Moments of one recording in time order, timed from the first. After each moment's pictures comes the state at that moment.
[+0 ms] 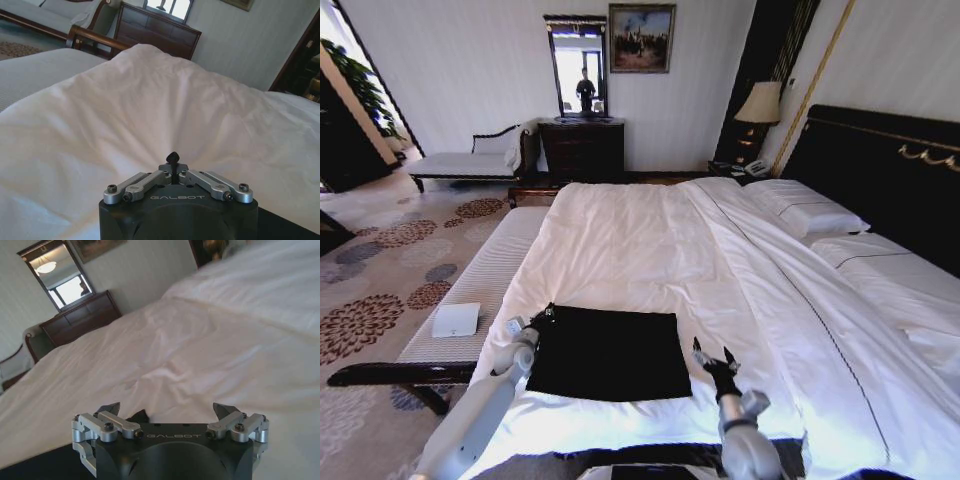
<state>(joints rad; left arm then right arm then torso) 1.05 -1.02 -0.27 -1.49 -0.93 0.10 -0.16 -1.51 1.28 0.43 1.93 0.76 -0.07 0.26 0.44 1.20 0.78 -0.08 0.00</state>
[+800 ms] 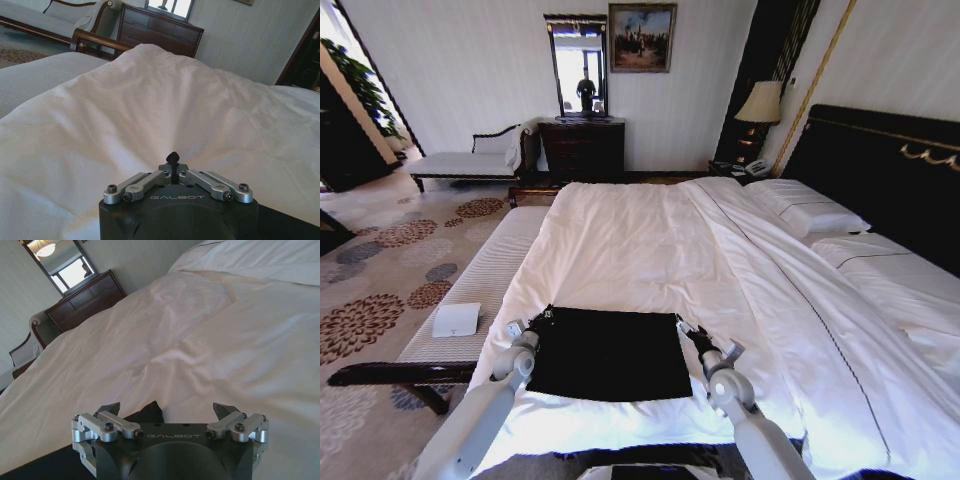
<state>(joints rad) 1.05 -1.04 -0.26 -1.50 -0.88 0.10 -0.19 -1.32 1.25 0.36 1.77 0.86 -0.13 0.26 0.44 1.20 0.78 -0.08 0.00</state>
